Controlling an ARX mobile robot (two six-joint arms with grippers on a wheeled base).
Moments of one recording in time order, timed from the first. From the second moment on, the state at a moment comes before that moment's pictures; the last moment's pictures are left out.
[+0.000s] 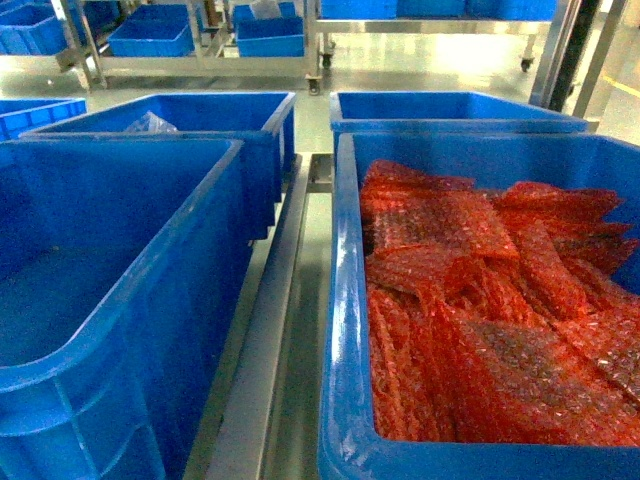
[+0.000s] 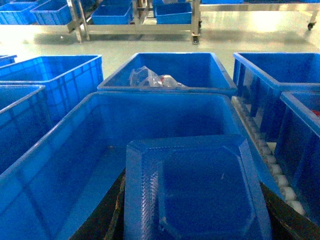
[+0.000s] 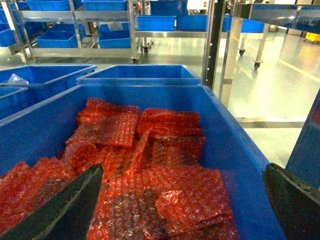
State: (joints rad) left arm -0.34 0.81 0.35 0.34 -0.46 -0.04; right arm 0.00 0.01 0.01 -0.01 0.00 0.00
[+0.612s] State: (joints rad) left arm -0.34 0.81 0.35 0.34 -0.46 -0.04; right arm 0.00 0.01 0.01 -0.01 0.00 0.00
